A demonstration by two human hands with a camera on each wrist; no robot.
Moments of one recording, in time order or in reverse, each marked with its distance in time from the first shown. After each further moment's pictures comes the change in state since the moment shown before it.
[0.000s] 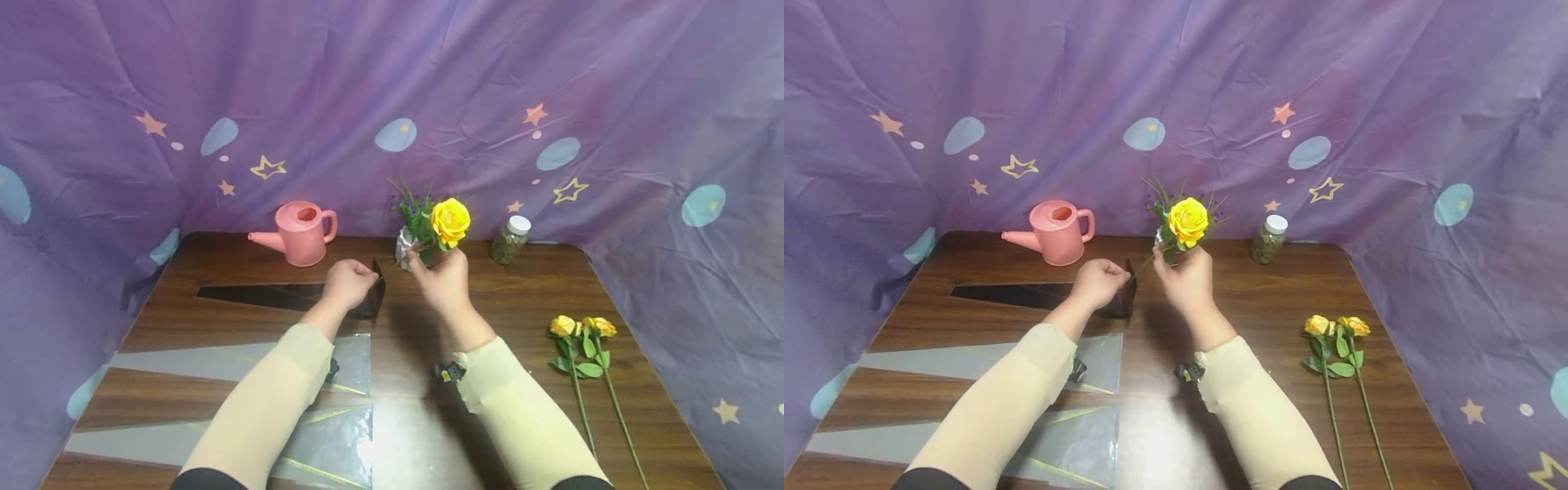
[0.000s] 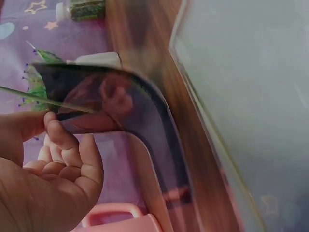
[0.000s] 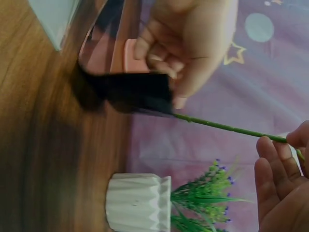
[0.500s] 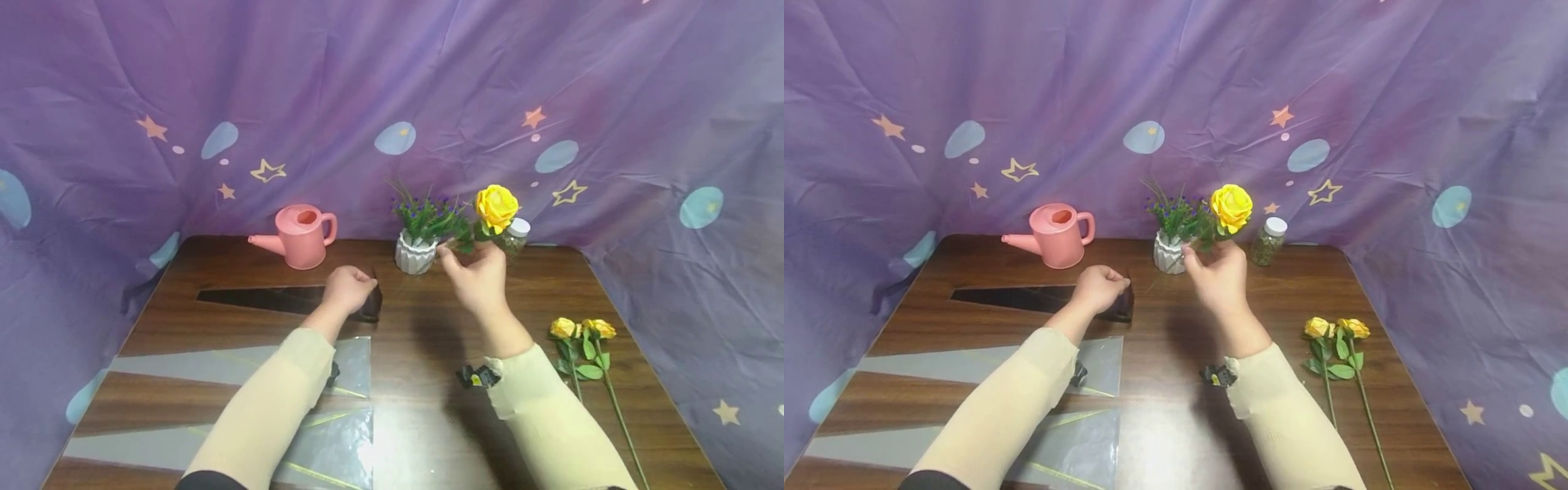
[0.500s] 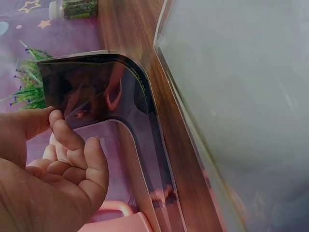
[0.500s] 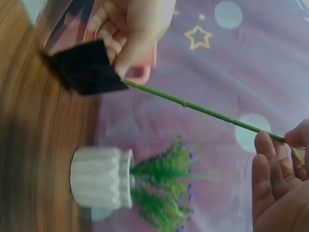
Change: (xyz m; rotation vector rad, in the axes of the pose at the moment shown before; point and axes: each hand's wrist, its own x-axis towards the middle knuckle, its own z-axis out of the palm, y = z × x) left_hand -0.001 -0.005 0.002 0.015 -0.023 -0.035; right_hand 0.005 -0.020 -0.045 0.113 0.056 0.099
